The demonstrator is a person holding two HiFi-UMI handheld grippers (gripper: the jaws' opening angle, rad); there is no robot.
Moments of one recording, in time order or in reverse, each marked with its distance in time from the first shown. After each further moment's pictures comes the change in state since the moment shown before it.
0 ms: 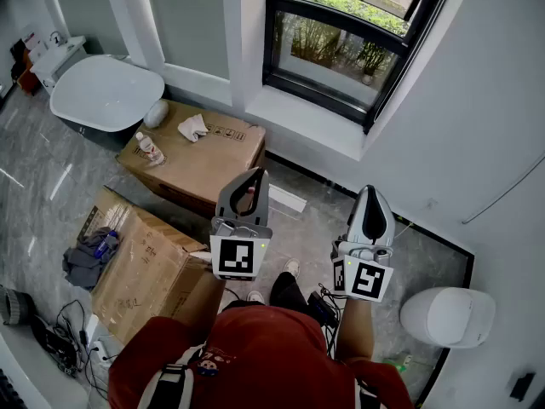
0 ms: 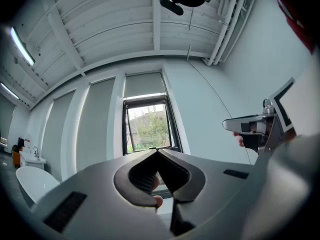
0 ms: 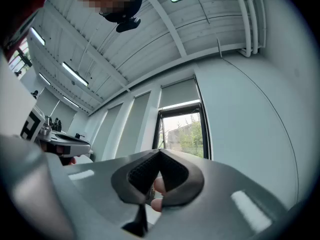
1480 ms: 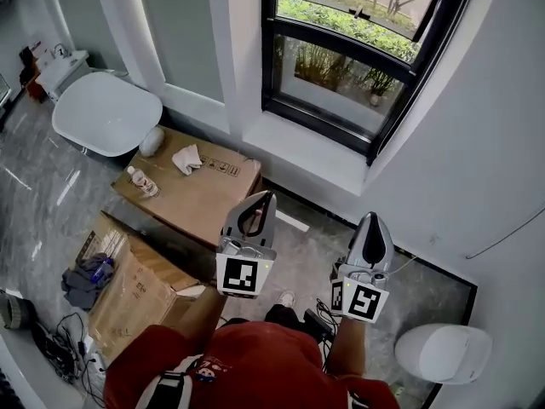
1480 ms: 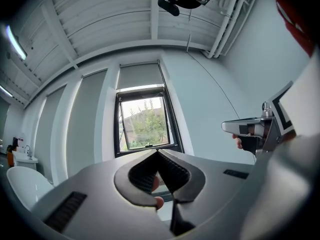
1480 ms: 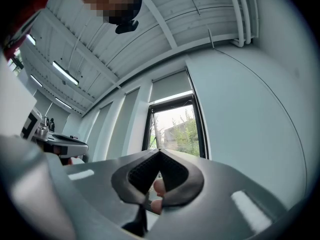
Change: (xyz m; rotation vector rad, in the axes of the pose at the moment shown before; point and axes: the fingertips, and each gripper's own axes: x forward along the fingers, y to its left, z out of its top) left arm 0.141 -0.014 -0.027 0.004 0.036 -0.019; right arm 0.106 -0.081 -0.063 0.055 0.011 -0.038
